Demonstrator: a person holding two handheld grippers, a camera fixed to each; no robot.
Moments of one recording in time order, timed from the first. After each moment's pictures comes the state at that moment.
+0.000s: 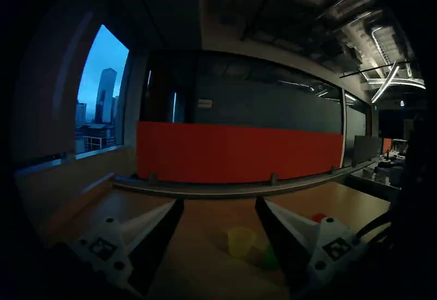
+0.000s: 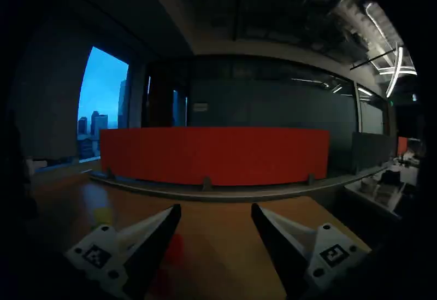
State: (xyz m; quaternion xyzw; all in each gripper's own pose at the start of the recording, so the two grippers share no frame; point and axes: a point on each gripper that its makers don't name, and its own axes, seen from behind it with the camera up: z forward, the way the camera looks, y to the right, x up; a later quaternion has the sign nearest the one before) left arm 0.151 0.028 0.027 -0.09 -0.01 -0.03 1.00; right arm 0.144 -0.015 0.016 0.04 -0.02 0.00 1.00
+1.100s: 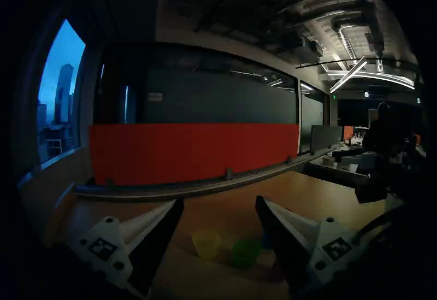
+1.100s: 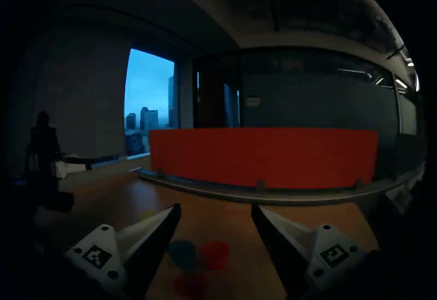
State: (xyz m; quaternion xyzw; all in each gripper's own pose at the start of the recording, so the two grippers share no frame) left arm 0.172 0.083 0.027 -0.25 -0.04 0.00 0.97; right arm 0.169 -0.085 0.022 0.22 -0.05 0.00 0.97
